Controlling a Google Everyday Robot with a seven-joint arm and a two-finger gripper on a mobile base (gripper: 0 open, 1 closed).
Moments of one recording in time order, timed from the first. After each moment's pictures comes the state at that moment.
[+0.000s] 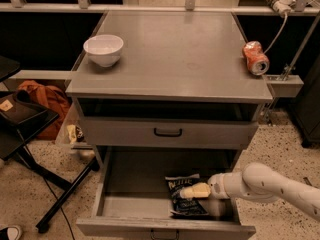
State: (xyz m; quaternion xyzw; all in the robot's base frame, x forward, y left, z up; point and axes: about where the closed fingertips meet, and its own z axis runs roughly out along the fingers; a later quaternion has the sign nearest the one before) arm 0.514 -0.148 0.430 -0.19 0.90 0.33 0.23
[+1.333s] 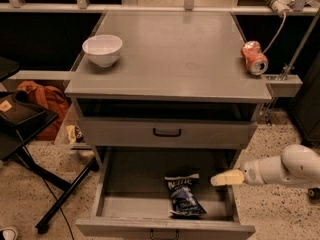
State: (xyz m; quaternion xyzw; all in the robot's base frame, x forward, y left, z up) arm 0.521 -0.244 0.497 -0.18 0.90 0.33 0.21
